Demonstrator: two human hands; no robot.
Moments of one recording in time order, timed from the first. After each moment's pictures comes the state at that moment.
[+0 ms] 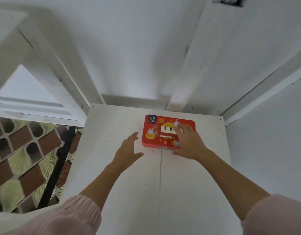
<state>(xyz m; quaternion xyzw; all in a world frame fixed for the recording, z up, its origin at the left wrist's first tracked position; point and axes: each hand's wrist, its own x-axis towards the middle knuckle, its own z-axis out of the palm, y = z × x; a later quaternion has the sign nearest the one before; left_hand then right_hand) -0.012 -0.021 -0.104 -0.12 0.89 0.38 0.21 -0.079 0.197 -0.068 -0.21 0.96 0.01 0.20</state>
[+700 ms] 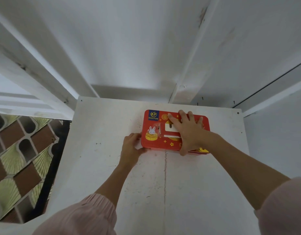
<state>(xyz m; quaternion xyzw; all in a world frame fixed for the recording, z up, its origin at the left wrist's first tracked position) -0.052 -0.009 -0.216 -0.15 0.86 0.47 0.07 -0.147 0.185 -0.128 -0.22 0.92 0.03 0.33</state>
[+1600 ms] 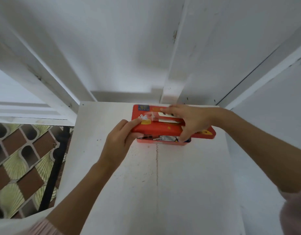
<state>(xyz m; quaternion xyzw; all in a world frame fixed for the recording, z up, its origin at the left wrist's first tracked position) -0.017 -0.020 -0.066 0.15 0.88 0.40 -0.19 -0.134 0.209 0.008 -0.28 0.87 -0.10 0.40</state>
